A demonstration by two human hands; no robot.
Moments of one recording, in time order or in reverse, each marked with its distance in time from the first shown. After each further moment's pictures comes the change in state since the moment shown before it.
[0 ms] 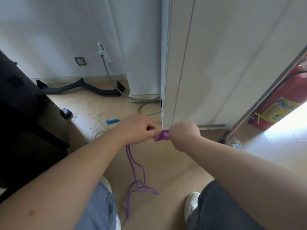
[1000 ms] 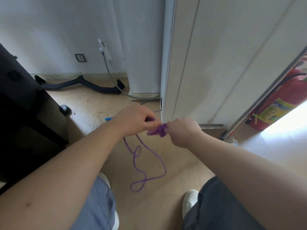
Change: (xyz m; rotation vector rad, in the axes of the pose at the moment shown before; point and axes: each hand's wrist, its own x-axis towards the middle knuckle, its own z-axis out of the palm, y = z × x) left_hand -0.007 -0.012 -0.016 -0.027 0.161 0.166; right_hand -0.002 0.001 -0.002 0.137 0.132 -0.015
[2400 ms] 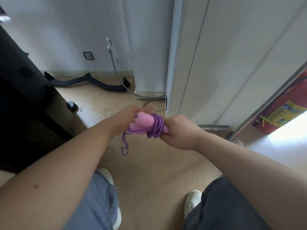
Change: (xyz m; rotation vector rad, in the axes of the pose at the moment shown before) left_hand -0.020 -0.029 0.003 -0.649 -0.085 -0.355; right_hand -0.024 -0.015 -0.027 0.549 0.245 -0.345
